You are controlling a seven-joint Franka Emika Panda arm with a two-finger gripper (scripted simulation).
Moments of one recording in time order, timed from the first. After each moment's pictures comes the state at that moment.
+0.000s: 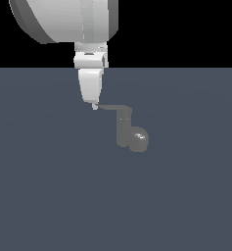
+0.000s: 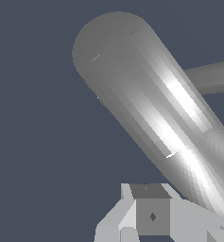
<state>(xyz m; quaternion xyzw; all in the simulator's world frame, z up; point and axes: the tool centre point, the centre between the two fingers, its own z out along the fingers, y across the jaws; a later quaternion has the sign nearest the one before) -0.004 0.065 0.175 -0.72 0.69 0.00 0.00</state>
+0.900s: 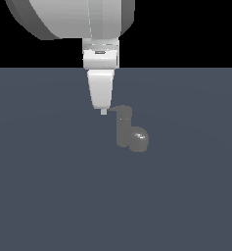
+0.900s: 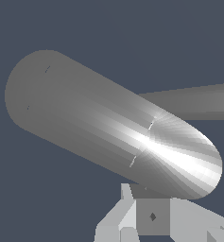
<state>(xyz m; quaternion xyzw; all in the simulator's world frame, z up) -0.052 0.034 0.175 -0.72 0.69 0.00 0.00</state>
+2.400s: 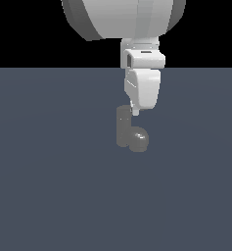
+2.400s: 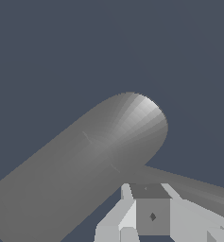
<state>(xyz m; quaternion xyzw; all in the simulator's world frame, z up) -0.058 -0.055 0.175 -0.74 0.68 0.00 0.00</state>
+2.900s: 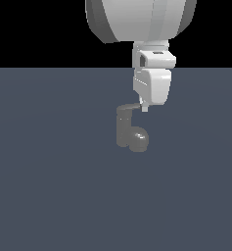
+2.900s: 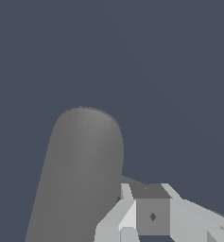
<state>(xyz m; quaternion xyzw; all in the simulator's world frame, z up) -0.029 -0.087 0.175 -0.74 0.68 0.00 0.00</state>
